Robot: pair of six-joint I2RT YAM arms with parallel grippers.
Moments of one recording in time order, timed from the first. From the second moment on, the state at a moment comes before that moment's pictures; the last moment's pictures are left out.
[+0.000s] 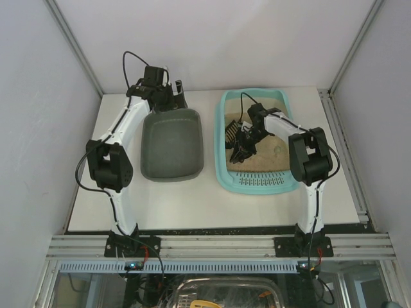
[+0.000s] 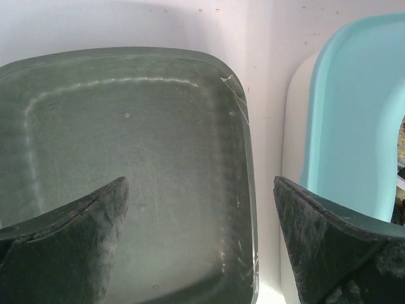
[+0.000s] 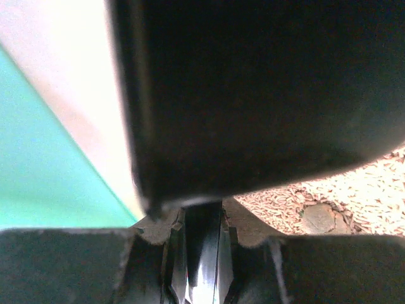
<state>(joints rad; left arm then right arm) -0.24 1.98 1.91 -0.72 0.08 -0.38 0.33 2.11 1.60 -0.97 -0.67 0.32</state>
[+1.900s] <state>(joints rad) -0.24 1.88 1.88 -0.81 0.02 -0.06 0.03 1.56 0.54 1.13 -1.23 1.46</state>
